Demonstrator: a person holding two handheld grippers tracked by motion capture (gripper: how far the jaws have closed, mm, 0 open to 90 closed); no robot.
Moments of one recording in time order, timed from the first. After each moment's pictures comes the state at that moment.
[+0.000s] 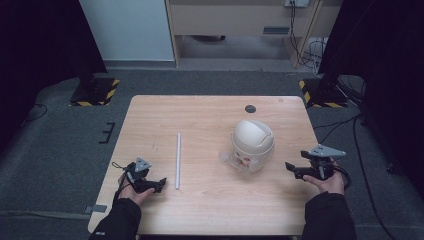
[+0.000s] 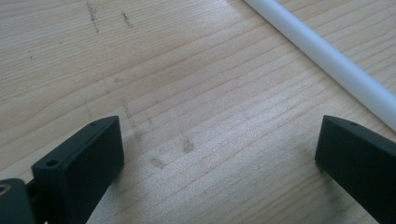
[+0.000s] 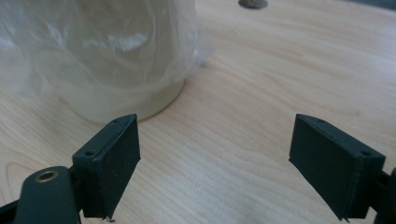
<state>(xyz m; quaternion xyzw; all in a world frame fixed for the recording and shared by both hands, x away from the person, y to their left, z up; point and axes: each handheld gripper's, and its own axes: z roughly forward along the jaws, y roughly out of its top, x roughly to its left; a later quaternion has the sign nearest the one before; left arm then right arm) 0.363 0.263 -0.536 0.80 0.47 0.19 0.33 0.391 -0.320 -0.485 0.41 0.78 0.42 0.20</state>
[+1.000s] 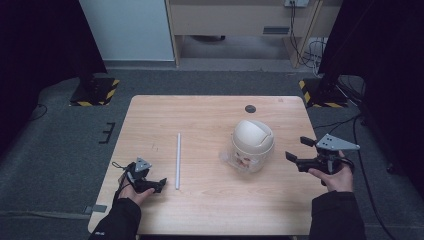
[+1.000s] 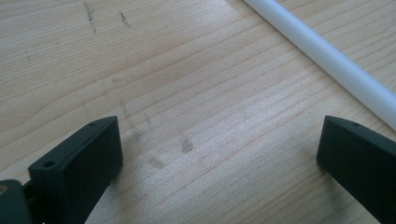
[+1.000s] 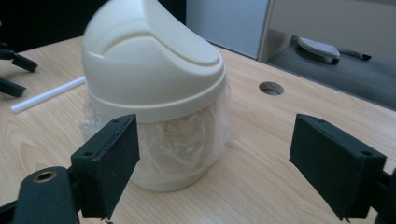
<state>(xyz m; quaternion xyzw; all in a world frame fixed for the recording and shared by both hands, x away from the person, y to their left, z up) 0.363 0.263 -0.536 0.80 0.47 0.19 0.33 0.383 -0.308 -0.424 0.33 0.76 0.51 0.22</state>
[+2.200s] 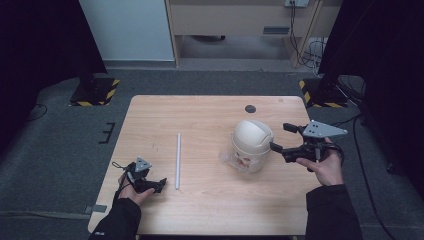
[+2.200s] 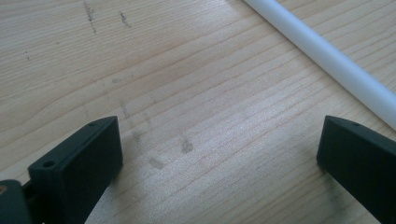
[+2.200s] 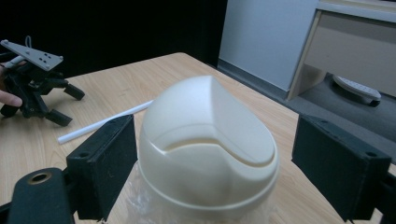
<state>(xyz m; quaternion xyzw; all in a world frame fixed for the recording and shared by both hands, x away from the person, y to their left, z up) 0.363 0.263 -0.536 0.80 0.47 0.19 0.33 0.400 -0.260 -0.383 0.26 0.77 0.55 0.20</state>
